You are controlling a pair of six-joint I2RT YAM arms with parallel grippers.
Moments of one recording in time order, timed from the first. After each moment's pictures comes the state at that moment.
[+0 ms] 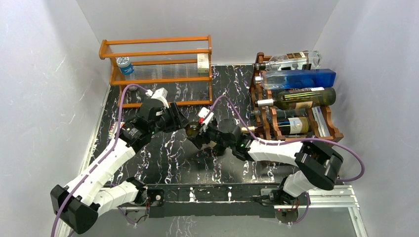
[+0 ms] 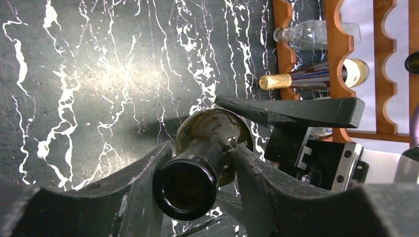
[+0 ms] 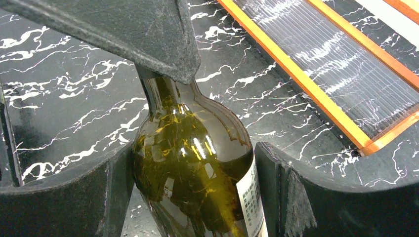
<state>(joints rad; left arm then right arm) -0.57 0.99 0.93 -0.52 0.02 -0.71 1.04 1.48 0.72 0.58 -0.03 -0.05</state>
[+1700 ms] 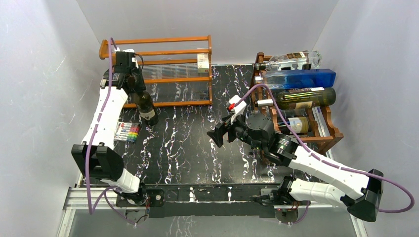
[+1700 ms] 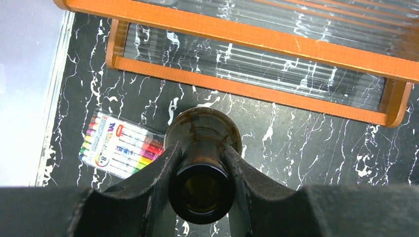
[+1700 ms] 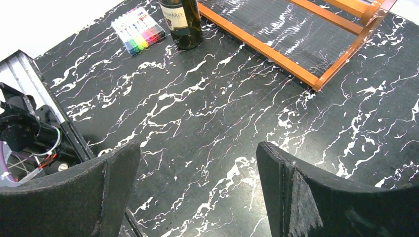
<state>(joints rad) -0.09 1.53 1.62 -0.89 -0.24 -0.22 1.04 0.96 0.87 -0.15 0.11 0.17</state>
